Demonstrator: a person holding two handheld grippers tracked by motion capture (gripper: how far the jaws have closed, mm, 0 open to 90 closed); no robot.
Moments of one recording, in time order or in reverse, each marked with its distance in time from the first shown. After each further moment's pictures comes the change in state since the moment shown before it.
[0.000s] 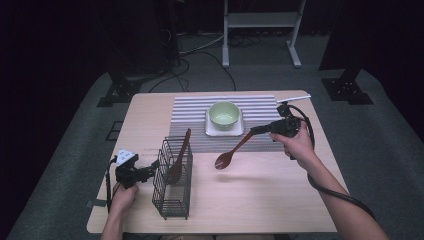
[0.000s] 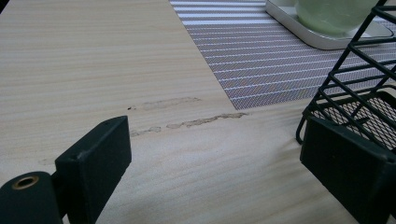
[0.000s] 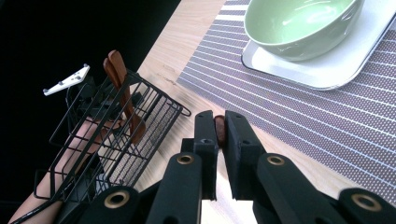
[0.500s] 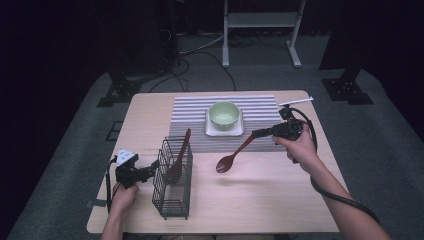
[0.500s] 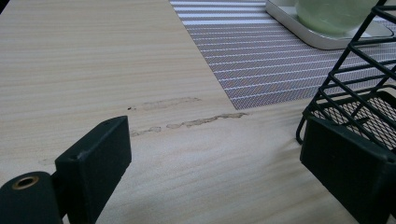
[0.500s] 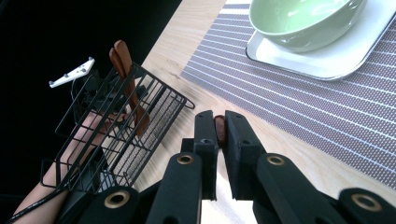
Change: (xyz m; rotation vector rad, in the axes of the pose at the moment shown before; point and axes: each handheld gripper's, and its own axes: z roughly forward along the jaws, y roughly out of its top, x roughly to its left) left arm 0.000 0.000 0.000 -0.002 0.001 0.000; right arm 0.002 -0.009 -0.005 0.007 0.013 -0.003
